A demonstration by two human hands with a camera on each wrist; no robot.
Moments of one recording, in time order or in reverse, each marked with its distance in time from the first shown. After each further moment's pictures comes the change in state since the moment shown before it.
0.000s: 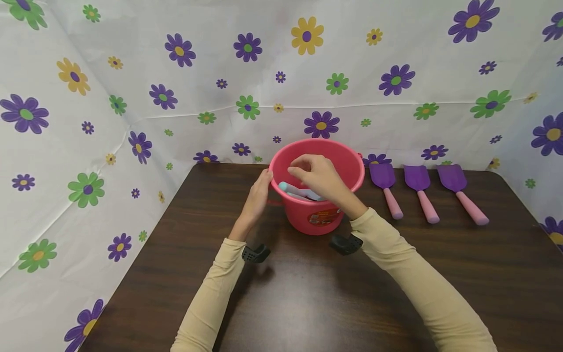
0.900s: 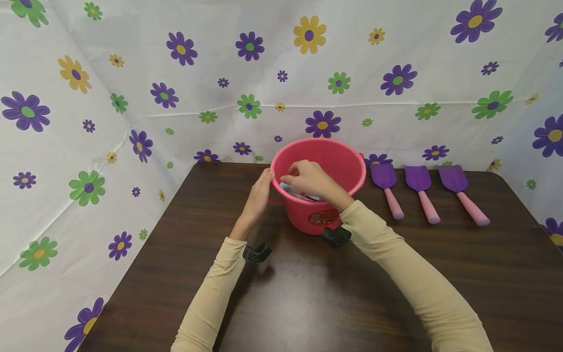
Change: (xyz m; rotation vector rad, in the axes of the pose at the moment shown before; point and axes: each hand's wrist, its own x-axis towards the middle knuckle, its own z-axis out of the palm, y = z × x) left_hand 0.001 -0.002 -0.001 -0.006 -0.008 -0.004; right_hand 0.021 -0.003 0.016 -0.227 -0.177 0.097
